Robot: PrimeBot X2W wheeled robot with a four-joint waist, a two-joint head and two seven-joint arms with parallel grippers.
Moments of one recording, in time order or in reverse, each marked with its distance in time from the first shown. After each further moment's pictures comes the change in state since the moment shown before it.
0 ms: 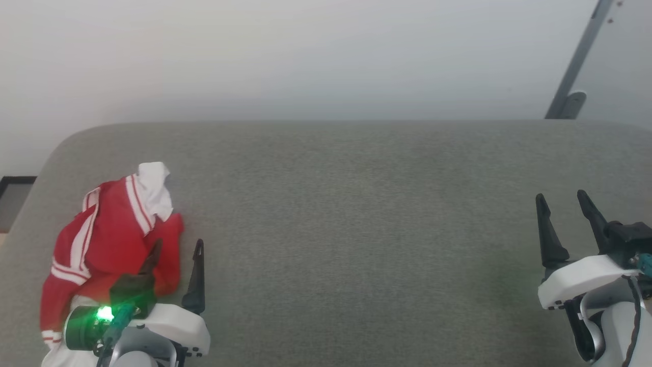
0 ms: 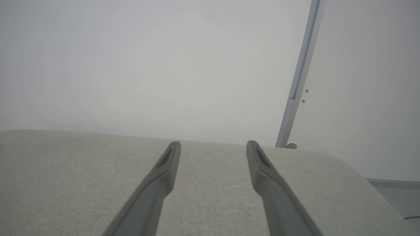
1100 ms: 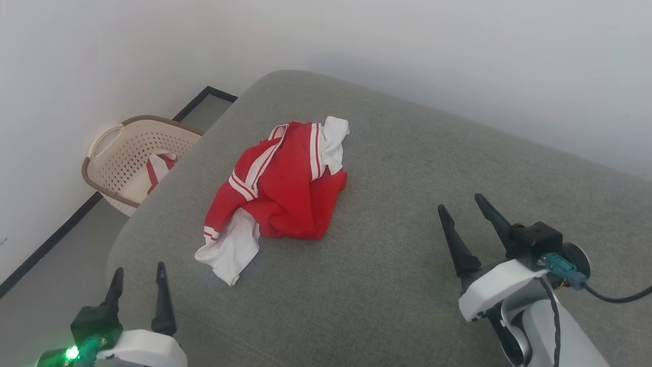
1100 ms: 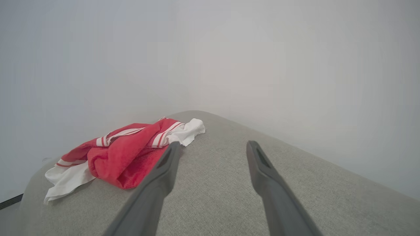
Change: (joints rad) left arm 0.103 -0.043 0.139 -0.066 -0.017 0.035 0.000; right arm -0.030 0.071 0.269 0.005 0.056 0.000 0.000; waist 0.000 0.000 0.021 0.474
